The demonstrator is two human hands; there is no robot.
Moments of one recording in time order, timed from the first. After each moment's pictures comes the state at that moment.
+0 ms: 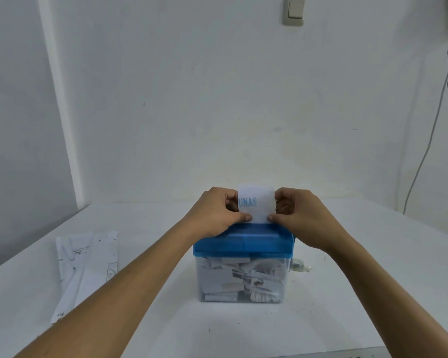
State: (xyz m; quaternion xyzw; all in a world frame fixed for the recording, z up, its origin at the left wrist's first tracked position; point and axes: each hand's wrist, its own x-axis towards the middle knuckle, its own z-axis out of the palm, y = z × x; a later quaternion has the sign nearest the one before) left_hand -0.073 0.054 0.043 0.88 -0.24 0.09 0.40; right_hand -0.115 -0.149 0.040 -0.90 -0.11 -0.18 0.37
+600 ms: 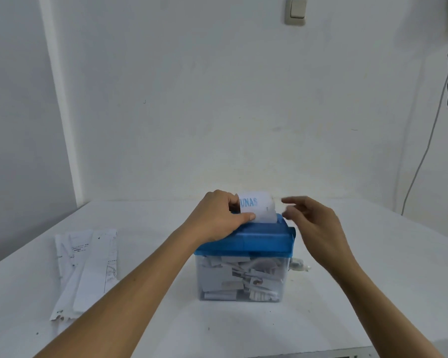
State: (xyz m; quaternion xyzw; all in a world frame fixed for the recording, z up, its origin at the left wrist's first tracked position) left_hand -0.077 0.050 0.035 0.89 -0.22 0.12 0.37; right_hand -0.121 -0.162 0.003 -0.84 -0.05 -0.32 0.45
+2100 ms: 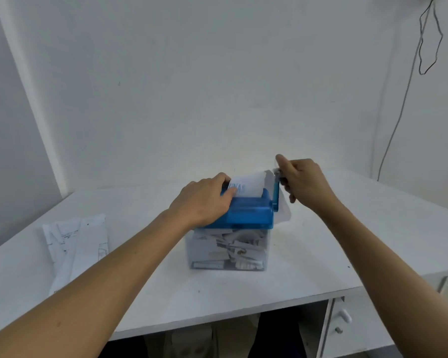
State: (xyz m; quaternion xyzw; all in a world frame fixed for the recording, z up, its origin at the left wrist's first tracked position) left_hand -0.092 0.042 0.026 0.95 -0.25 0.15 0.15; right_hand -0.123 -0.181 0.036 -0.85 -0.03 -0.28 0.44
